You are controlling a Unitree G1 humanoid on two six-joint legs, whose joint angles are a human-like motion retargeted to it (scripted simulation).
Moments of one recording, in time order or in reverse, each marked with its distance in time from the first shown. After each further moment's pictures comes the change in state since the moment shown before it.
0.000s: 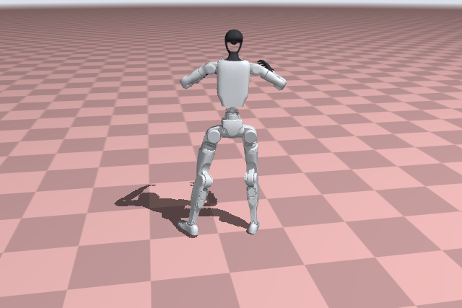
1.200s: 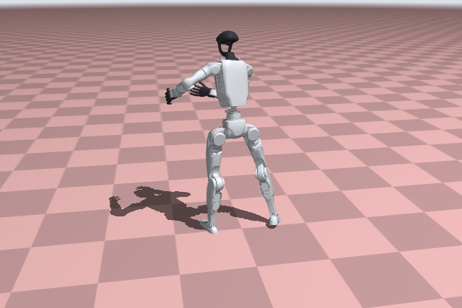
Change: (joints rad) left arm -0.122 0.034 -0.300 0.580 -0.480 0.105 0.021; right arm -0.530 0.848 0.735 0.466 0.324 0.033 -0.139; waist 0.376 0.089 0.081; left_leg -0.133 -0.215 -0.401 -0.069 -0.040 -0.033; right_leg 0.015 -0.240 -0.252 0.061 0.215 -0.062
